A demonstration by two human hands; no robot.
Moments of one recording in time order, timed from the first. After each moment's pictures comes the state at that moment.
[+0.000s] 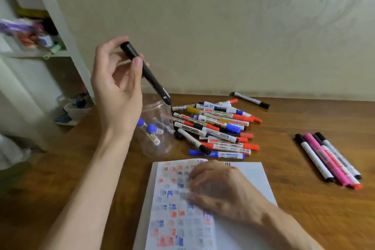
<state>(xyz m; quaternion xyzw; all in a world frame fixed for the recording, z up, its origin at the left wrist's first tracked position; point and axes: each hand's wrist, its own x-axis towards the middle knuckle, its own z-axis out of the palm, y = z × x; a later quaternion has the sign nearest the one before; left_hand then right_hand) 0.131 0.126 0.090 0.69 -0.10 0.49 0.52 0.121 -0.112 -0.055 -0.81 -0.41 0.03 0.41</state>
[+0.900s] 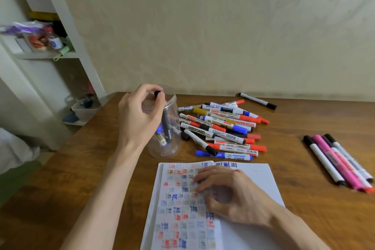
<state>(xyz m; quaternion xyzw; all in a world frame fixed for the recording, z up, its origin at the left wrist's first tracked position) 0.144 0.151 0.035 0.84 -0.02 0.40 0.36 0.122 -0.112 -0.057 -0.81 -0.43 0.06 0.39</state>
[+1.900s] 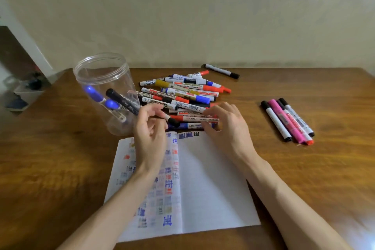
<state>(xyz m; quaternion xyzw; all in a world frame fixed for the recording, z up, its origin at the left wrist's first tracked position) 0.115 0.032 -0.059 0.73 0.05 0.27 0.62 0.168 -0.157 -0.073 -0.91 -0.17 -0.21 0.31</state>
